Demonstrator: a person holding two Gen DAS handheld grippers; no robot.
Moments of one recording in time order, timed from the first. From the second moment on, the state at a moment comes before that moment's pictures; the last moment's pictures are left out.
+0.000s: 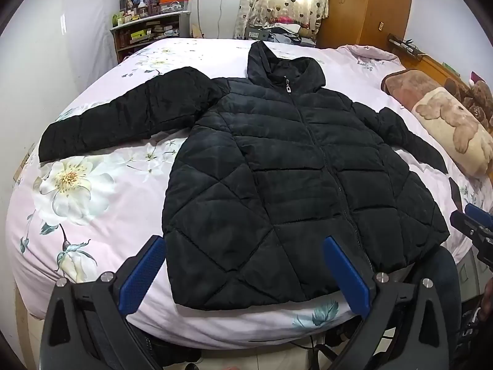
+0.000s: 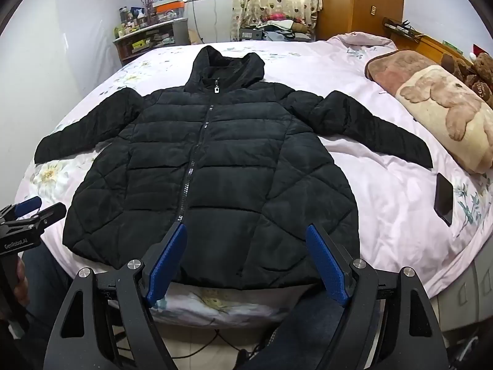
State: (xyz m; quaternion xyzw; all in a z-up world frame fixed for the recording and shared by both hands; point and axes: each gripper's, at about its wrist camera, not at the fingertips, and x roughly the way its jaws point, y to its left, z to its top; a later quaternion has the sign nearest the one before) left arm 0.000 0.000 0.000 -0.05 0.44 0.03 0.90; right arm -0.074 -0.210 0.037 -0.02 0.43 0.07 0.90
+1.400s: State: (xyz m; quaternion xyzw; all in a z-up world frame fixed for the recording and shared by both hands) left arm 0.002 -0.004 -0.005 -0.05 0.45 0.02 0.89; right arm -0.071 -0.205 0.031 -0.02 0.44 0.08 0.90
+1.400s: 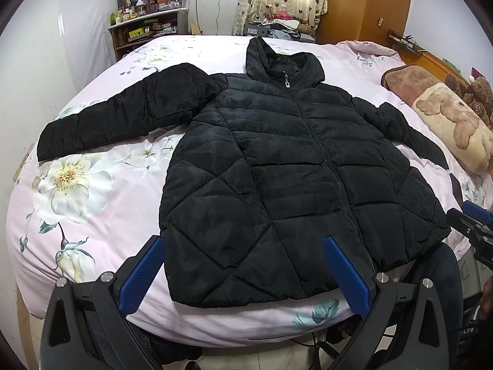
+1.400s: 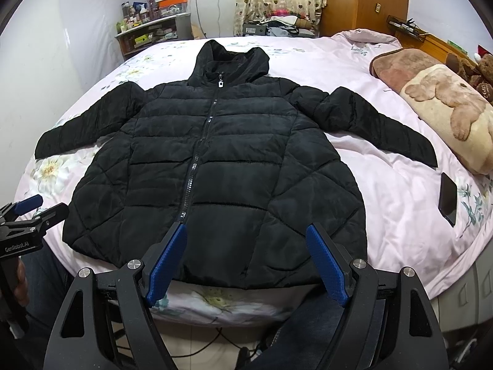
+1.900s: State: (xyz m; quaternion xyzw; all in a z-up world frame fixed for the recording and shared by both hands) left arm 0.002 -0.004 -0.006 -0.05 0.45 0.03 0.89; right arm -0.071 -0.204 0.030 -0.02 0.44 0.08 0.90
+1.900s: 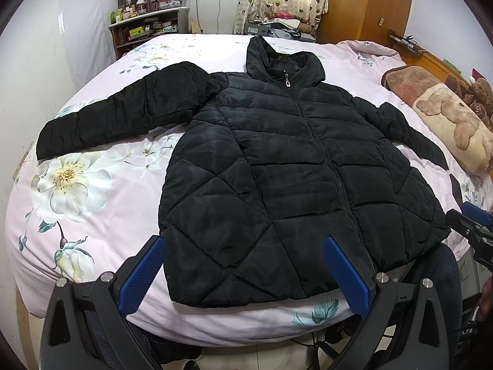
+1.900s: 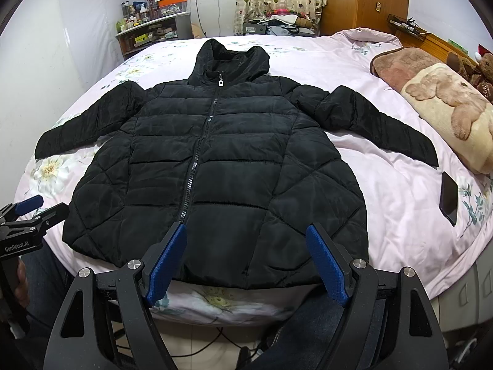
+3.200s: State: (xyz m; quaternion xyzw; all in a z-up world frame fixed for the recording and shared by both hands) left arm 0.014 -0.002 -0.016 -0.05 0.46 0.03 0.89; right arm -0.057 -0.202 0.020 -0.02 0.45 0.08 0.89
